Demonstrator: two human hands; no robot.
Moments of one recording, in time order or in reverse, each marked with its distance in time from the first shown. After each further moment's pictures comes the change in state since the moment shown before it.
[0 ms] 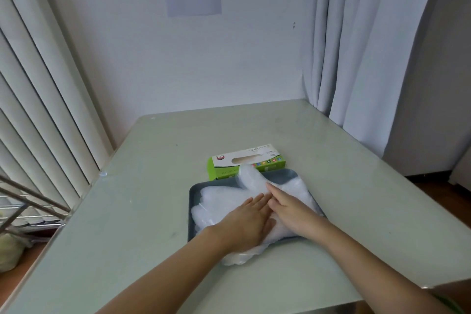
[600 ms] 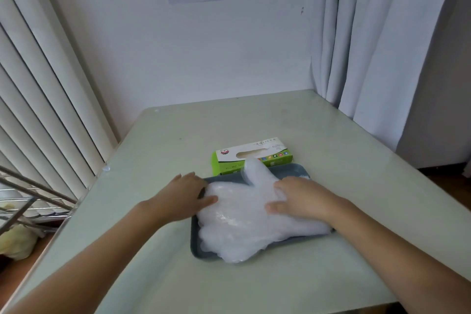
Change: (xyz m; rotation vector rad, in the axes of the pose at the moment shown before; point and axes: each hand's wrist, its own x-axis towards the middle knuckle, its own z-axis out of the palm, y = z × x) left_hand -0.056 -0.089 -0.054 0.077 -0.025 -0.382; right_hand 0.016 -0.003 -0.027 -0.623 -0.068 -0.050
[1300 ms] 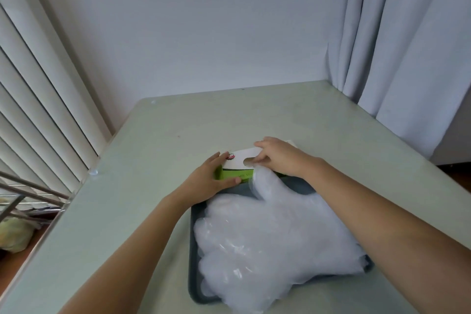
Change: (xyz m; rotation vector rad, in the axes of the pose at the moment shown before) left_hand 0.096 -0.015 0.022 -0.732 0.090 -0.095; right_hand 0.158 0.012 -0.019 0.122 0.057 -0.248
